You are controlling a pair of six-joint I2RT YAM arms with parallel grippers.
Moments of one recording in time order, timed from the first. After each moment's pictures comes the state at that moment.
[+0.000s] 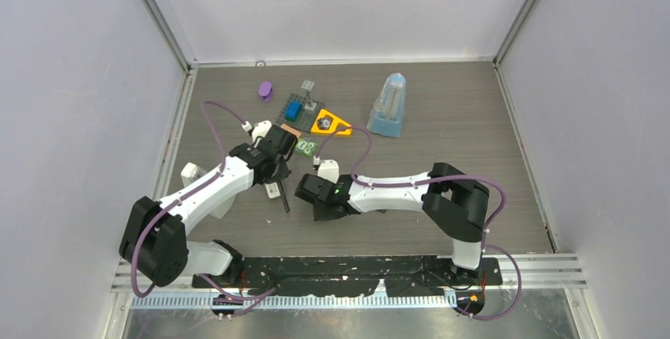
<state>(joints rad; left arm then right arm) -0.57 1.33 0.89 -0.68 -0.39 -0.84 1.20 1.86 1.19 -0.48 0.29 1.01</state>
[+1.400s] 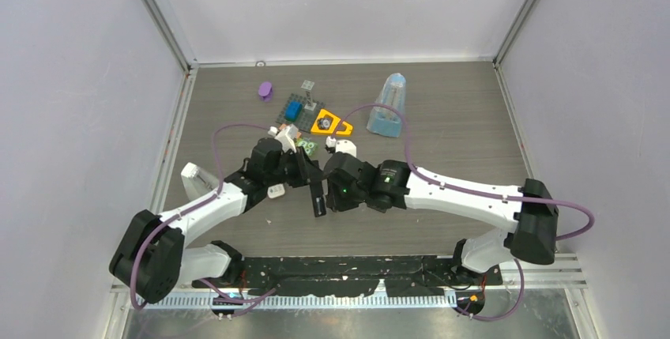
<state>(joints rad) -0.53 1.21 0.55 0.07 0.31 -0.76 1.17 1.47 1.17 -0.64 0.17 0.81</state>
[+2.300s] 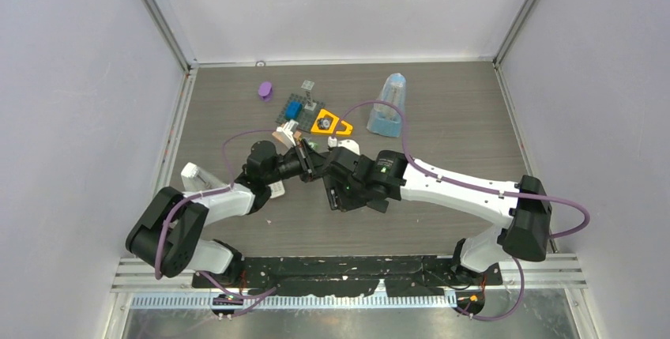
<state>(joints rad) -0.50 1.38 0.44 0.79 0.63 -1.23 1.14 1.49 1.29 -0.89 0.13 0.78</state>
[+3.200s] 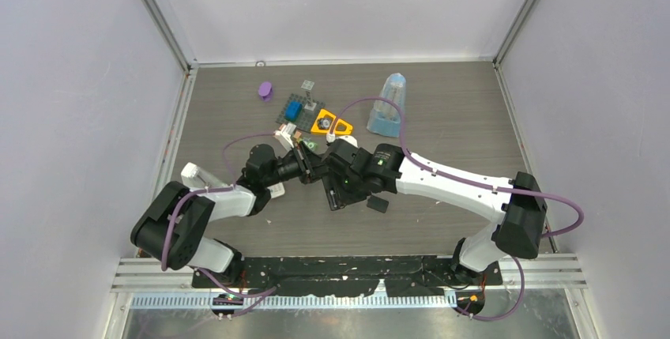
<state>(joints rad) -0.50 1.43 0.40 0.91 0.64 -1.31 1.09 1.53 1.32 -0.88 0.10 0.74</state>
